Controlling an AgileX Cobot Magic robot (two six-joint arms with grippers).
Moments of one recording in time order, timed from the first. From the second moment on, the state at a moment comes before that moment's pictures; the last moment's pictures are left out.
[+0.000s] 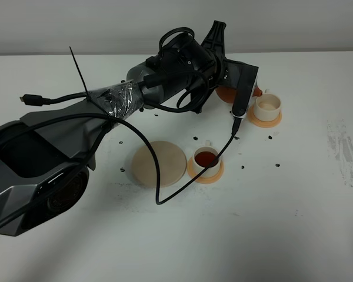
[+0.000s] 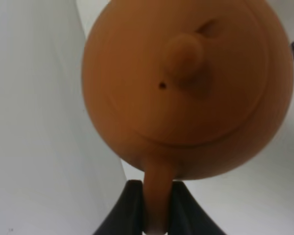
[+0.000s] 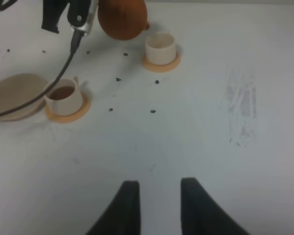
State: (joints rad) left arm -0.68 2.47 -2.15 0.45 0.49 1.01; right arm -0.08 -0.01 -0.50 0.27 1.09 -0.27
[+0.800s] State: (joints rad) left arm -0.69 2.50 -2.15 0.59 0.39 1.01; right arm -0.08 -0.01 -0.50 0.27 1.09 -0.27
